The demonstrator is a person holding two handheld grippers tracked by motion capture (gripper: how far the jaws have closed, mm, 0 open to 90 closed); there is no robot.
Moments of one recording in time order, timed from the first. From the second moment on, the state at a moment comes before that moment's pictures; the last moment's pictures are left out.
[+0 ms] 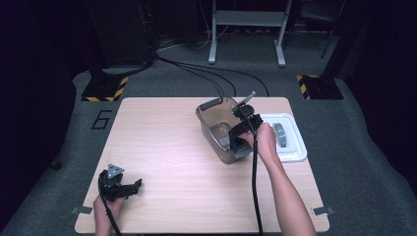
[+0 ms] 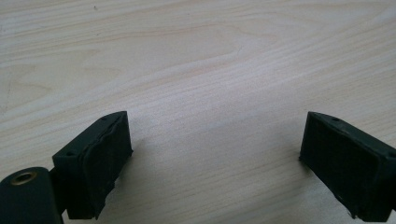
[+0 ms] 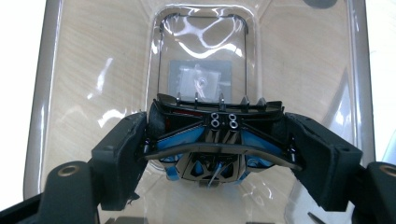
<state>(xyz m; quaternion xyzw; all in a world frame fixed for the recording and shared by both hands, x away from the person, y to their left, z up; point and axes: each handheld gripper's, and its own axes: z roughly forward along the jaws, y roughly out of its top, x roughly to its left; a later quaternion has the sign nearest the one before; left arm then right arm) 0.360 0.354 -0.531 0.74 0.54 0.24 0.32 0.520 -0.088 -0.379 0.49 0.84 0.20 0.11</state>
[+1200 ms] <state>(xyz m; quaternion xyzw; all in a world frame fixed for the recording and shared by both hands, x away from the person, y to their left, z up) 0.360 0.354 -0.531 0.74 0.54 0.24 0.32 0.505 -0.093 -0.374 0.50 0.85 0.17 0.09</state>
